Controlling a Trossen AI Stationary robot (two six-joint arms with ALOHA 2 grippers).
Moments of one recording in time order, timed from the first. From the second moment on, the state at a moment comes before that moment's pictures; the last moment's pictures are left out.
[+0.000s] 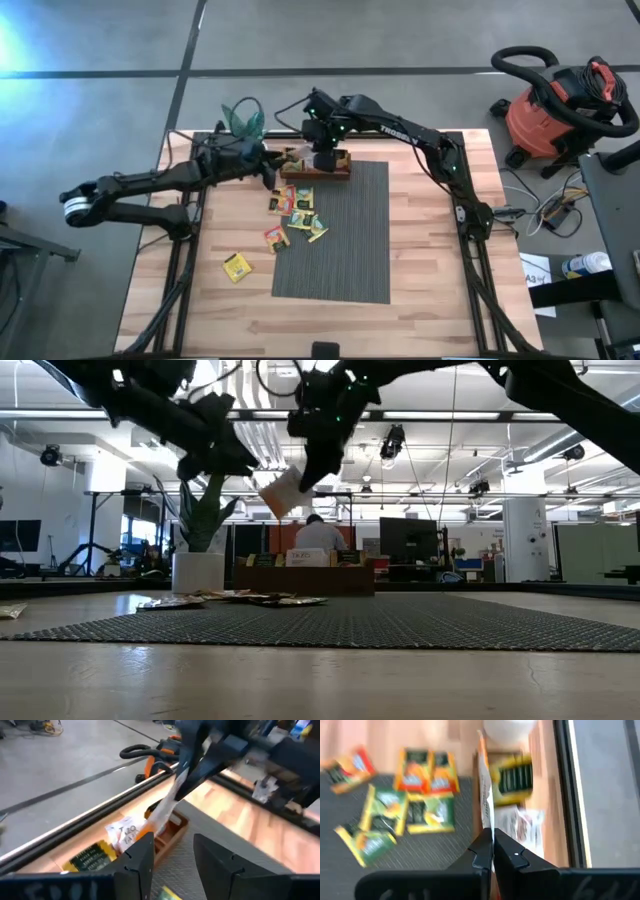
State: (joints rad) left arm 0.45 1.01 0.63 0.09 -0.06 -0.28; right arm -0.42 2.26 2.36 -1.16 -0.16 -0.32
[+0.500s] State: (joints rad) left arm 0.45 1.17 0.63 0.26 -0.08 -0.20; right arm -0.37 2.23 2.35 -1.19 -0.13 -0.29
